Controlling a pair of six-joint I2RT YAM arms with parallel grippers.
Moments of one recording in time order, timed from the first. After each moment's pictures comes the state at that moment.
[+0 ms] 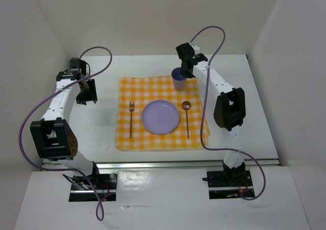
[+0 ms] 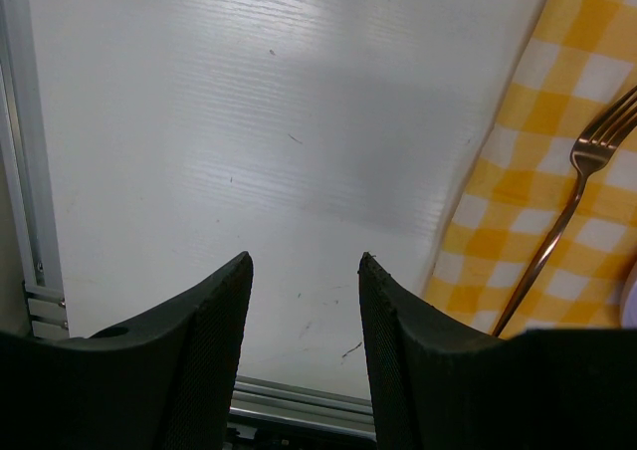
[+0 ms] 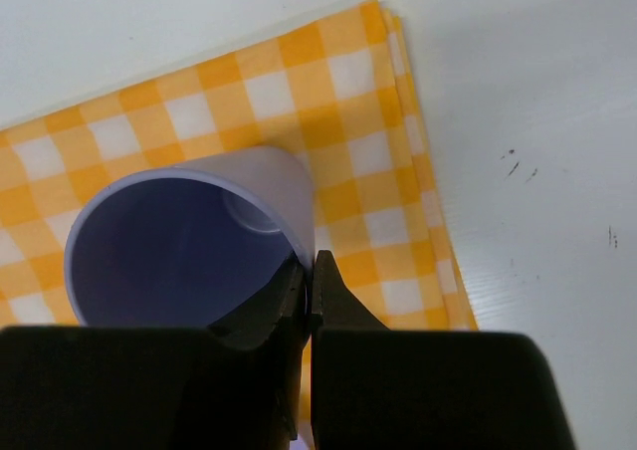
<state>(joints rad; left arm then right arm) 0.12 1.59 1.41 -0.98 -0.10 -0.13 0.41 2.15 2.02 -0.82 0.40 0.52</state>
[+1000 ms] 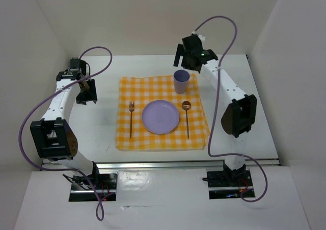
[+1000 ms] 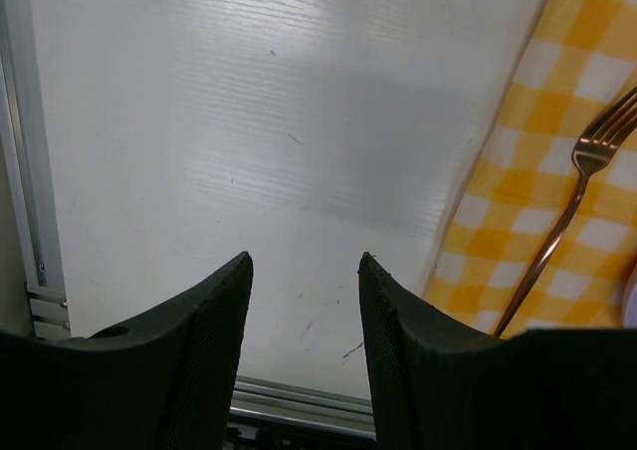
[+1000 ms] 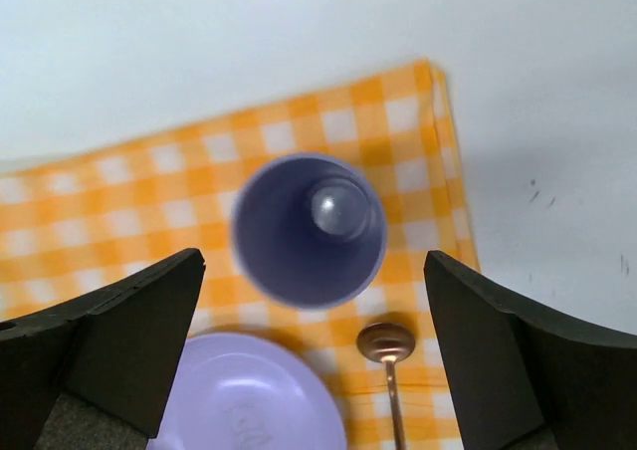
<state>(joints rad) 0.12 1.59 1.41 -0.98 -0.10 -0.13 0.41 2.04 2.00 -0.77 0.32 0.50</state>
